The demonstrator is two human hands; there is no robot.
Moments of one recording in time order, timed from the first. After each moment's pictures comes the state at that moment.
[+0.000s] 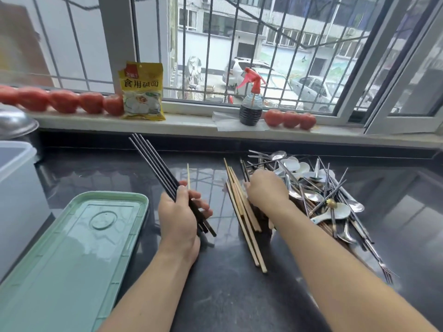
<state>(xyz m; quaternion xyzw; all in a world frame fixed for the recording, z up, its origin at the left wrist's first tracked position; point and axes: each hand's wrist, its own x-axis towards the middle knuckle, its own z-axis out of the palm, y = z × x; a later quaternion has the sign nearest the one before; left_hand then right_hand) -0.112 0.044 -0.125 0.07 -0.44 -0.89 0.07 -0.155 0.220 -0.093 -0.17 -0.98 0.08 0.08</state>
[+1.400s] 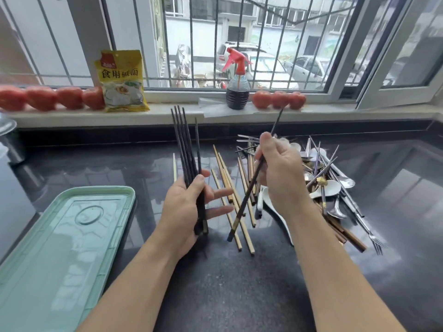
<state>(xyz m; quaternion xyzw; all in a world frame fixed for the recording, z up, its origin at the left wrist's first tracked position) -0.084 0.052 -0.105 -0.07 -0.53 -0.84 -0.10 -0.071 0.224 -0.061 0.00 -0.71 0.66 0.25</state>
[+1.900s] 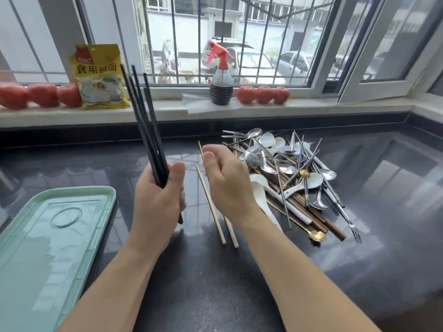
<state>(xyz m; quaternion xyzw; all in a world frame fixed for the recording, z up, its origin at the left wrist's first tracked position) -0.085 0.051 -0.110 -0.15 -0.58 -0.80 0.08 -0.083 0.183 -0.093 0.00 -0.84 0.46 0.29</state>
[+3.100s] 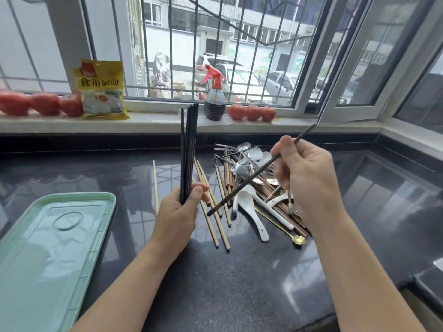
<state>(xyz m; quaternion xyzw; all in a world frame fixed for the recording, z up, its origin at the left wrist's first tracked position) -0.074 0.057 -0.123 -0.18 -0.65 -0.74 -0.01 0.010 0.245 -0.003 -0.06 -0.73 0.61 0.30</state>
